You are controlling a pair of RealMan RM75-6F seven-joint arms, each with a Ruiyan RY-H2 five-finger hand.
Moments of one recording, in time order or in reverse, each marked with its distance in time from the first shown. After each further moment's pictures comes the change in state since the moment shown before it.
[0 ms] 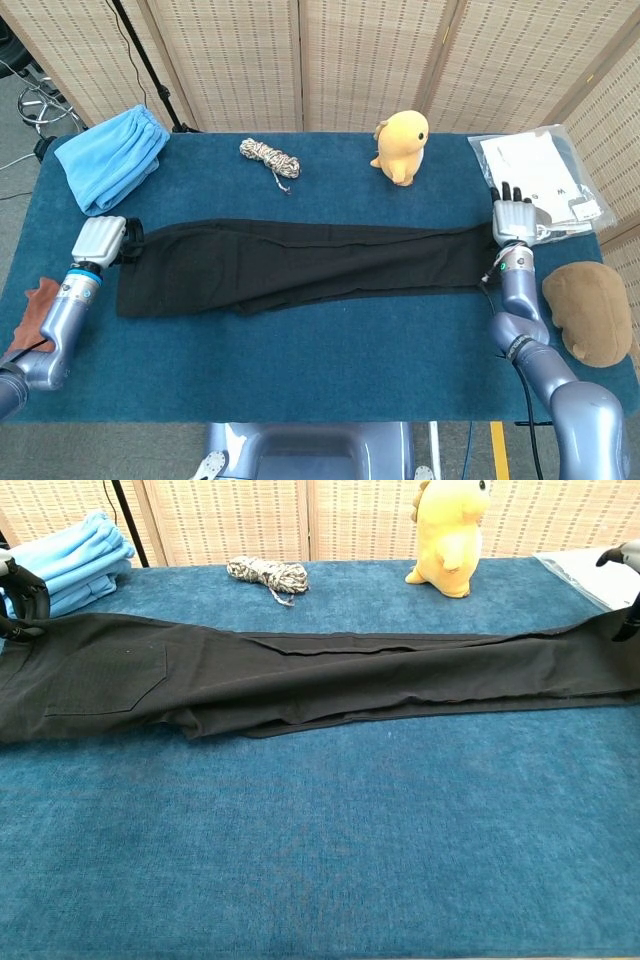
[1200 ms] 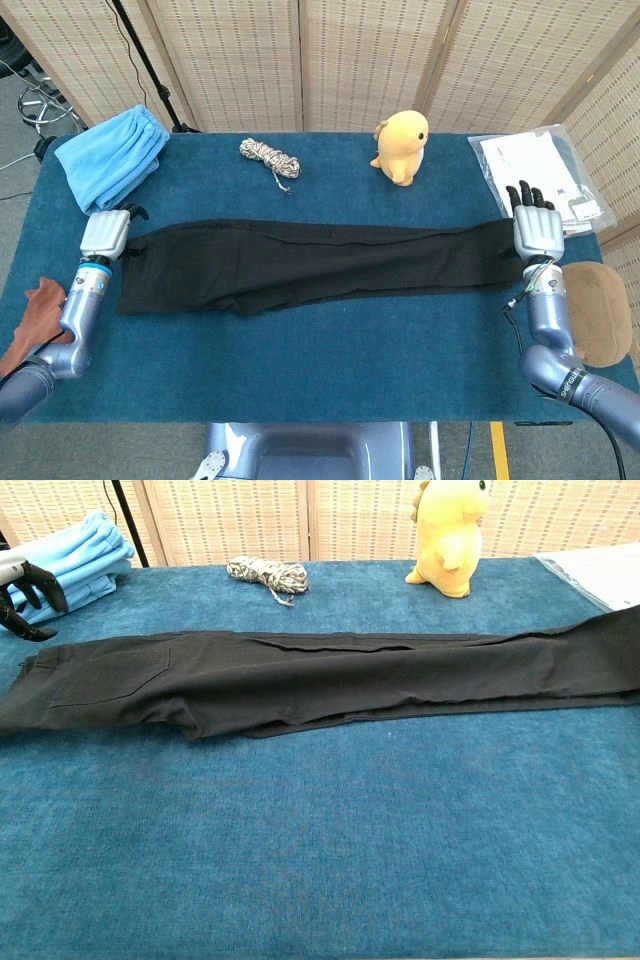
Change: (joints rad) left arm -0.039 -0.114 -0.058 0.131 -0.087 -0.030 0.104; right arm -0.169 0.405 -0.044 -0.791 0.146 0.329 -0.116
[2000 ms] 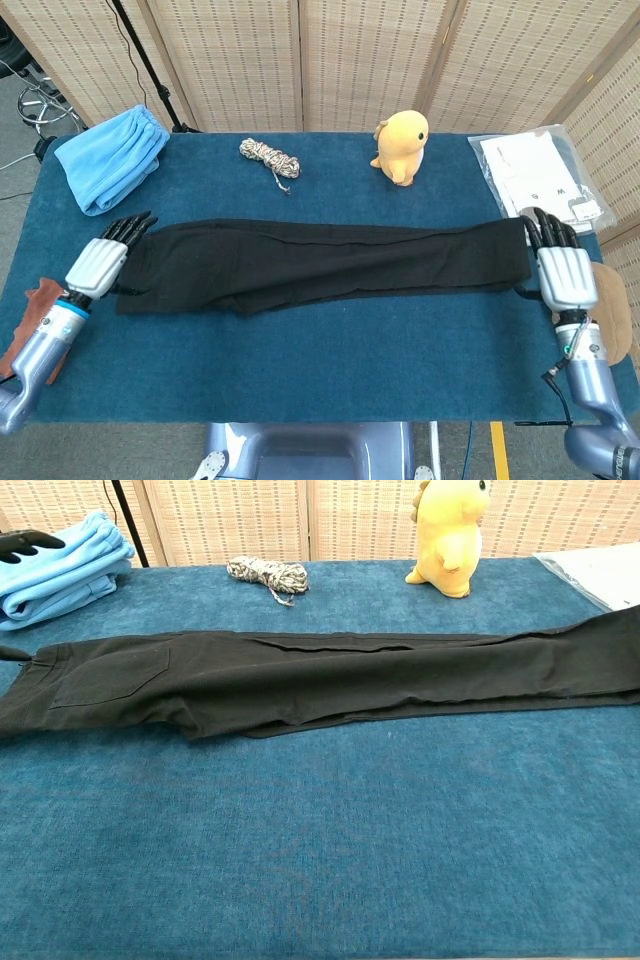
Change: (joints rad) left arm 0.154 0.276 0.182 -0.369 0.380 0.336 -0.310; right arm -0.251 0.134 -0.181 -0.186 -0.485 0.339 0.338
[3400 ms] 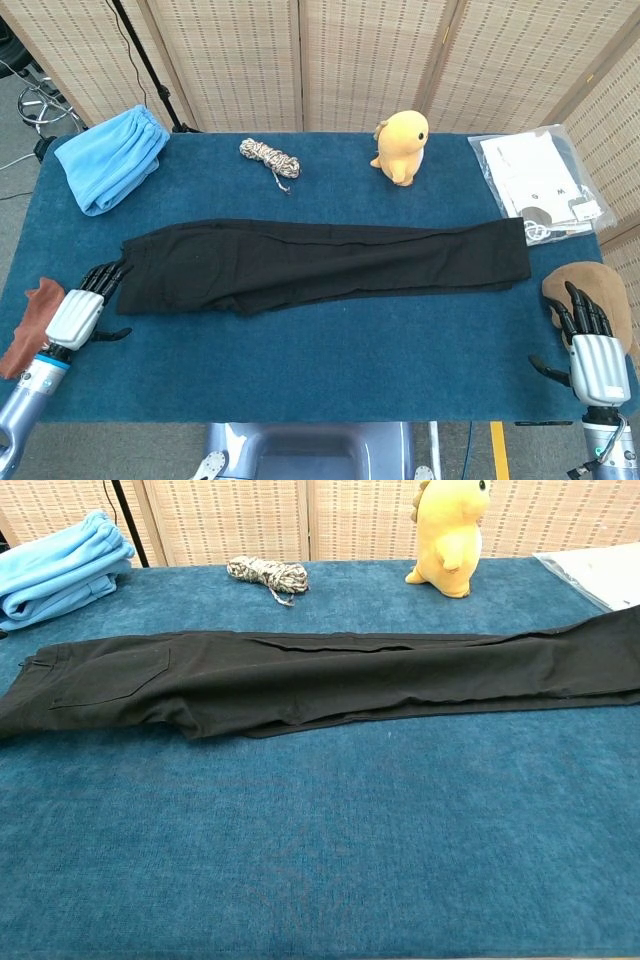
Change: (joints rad) left arm 0.203 -0.279 0.123 0.495 0.080 0.227 -0.220; right arm -0.334 -0.076 -0.119 0.030 -0.280 0.351 0.243
